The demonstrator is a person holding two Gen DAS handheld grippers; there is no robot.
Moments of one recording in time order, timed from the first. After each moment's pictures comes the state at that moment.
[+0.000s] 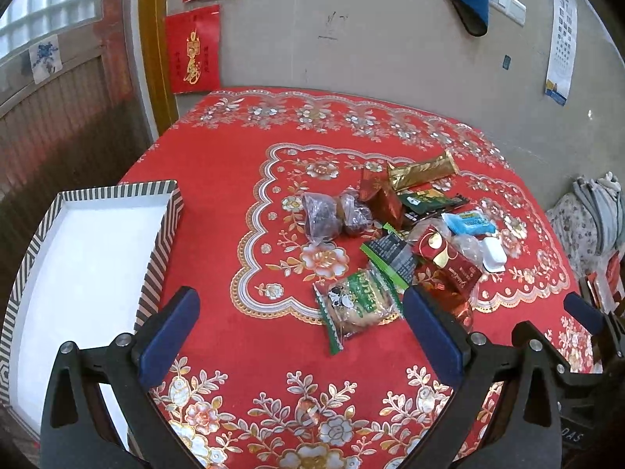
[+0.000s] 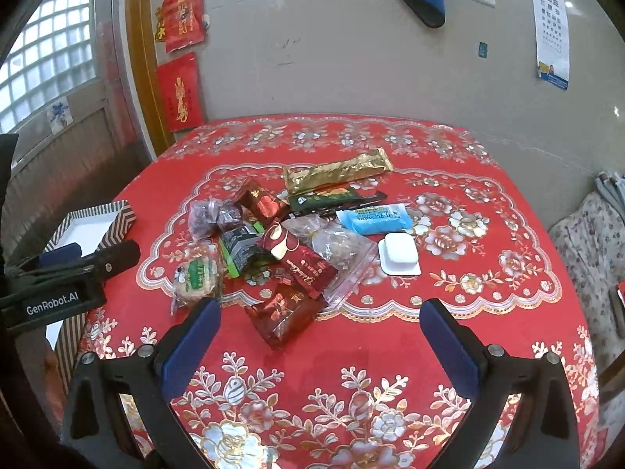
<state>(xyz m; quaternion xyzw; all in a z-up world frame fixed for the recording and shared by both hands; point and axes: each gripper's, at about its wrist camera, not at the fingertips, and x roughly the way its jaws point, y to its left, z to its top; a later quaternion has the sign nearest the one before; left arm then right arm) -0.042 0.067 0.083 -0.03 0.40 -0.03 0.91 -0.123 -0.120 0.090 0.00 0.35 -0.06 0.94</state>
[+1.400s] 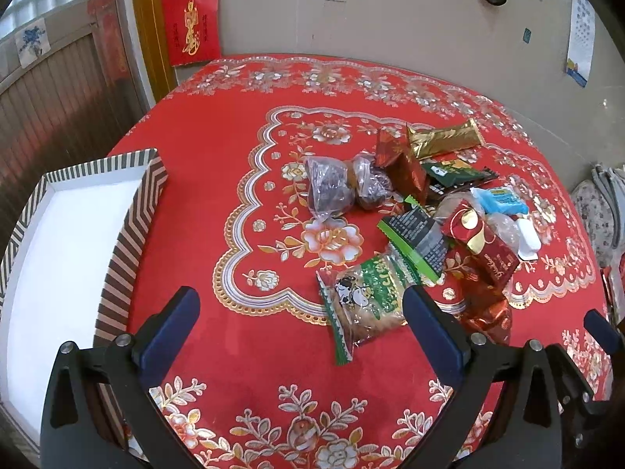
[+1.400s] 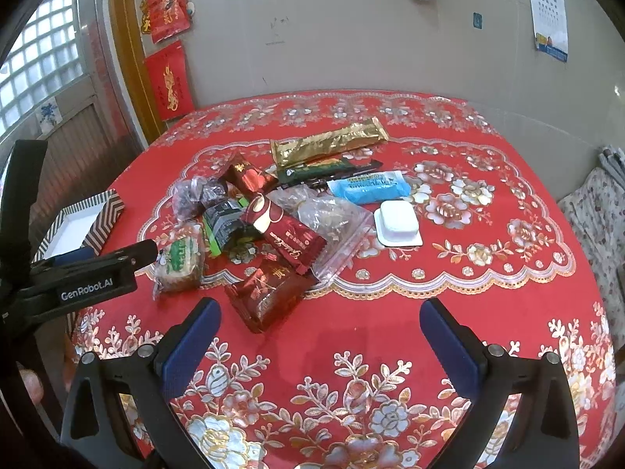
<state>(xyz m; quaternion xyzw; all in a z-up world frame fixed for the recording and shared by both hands) -0.011 0.056 0.043 -0.01 0.45 -0.01 0.90 -0.117 -0.138 0.065 0.03 0.38 -0.06 0.92</state>
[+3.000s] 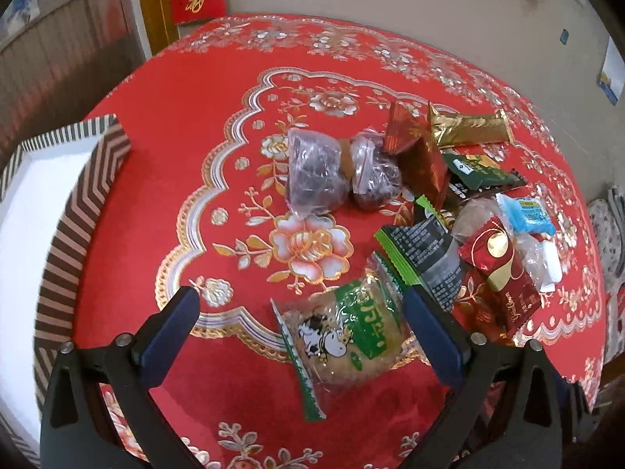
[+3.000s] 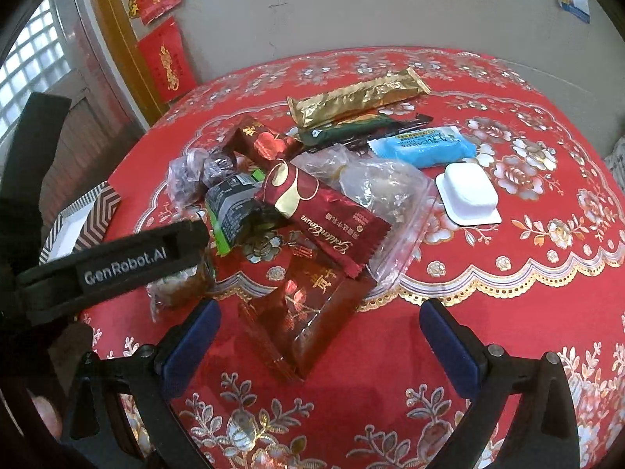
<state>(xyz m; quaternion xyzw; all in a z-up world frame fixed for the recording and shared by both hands) 0.031 0.037 0.014 -0.06 0.50 0.02 0.86 -0.061 -0.128 0.024 0.08 0.43 -0.03 0.90</state>
